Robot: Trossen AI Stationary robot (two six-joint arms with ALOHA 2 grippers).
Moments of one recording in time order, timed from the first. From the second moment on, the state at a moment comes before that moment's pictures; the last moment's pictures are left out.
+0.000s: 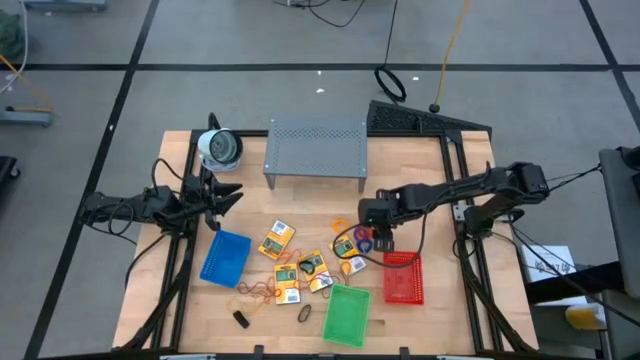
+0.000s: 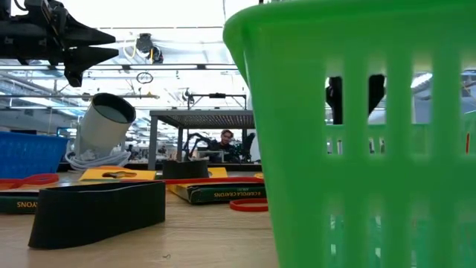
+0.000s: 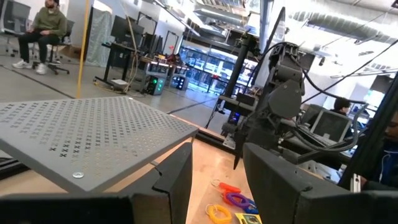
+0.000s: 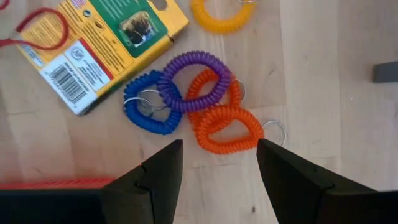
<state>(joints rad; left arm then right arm) -0.12 0.01 0.09 0.07 -0.39 -0.27 0.05 1.53 1.01 -0.76 0.02 0.16</state>
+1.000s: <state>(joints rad) -0.12 0.01 0.09 0.07 -0.39 -0.27 0.05 1.53 0.76 -0.39 -0.03 0.20</state>
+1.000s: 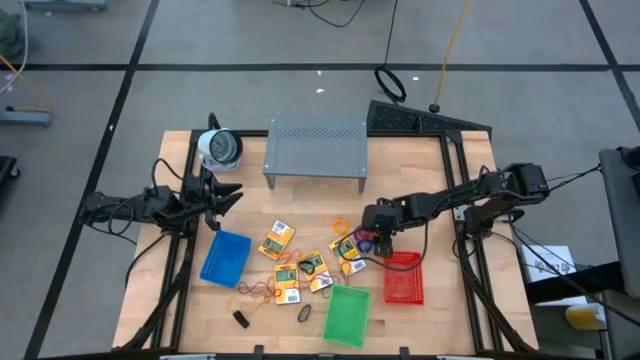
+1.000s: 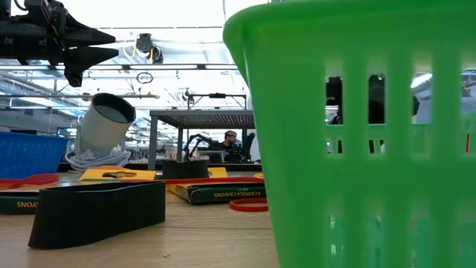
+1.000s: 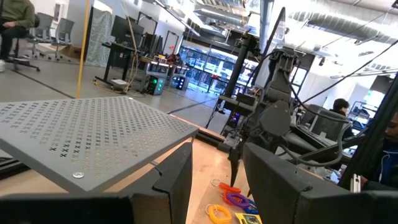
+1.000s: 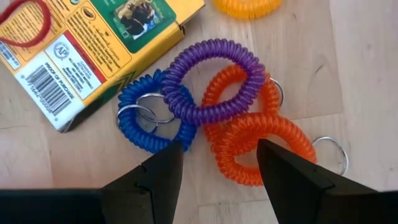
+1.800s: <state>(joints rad) -0.12 0.01 0.09 0.07 -0.42 -0.27 0.05 1.53 0.74 -0.34 0.05 0.17</state>
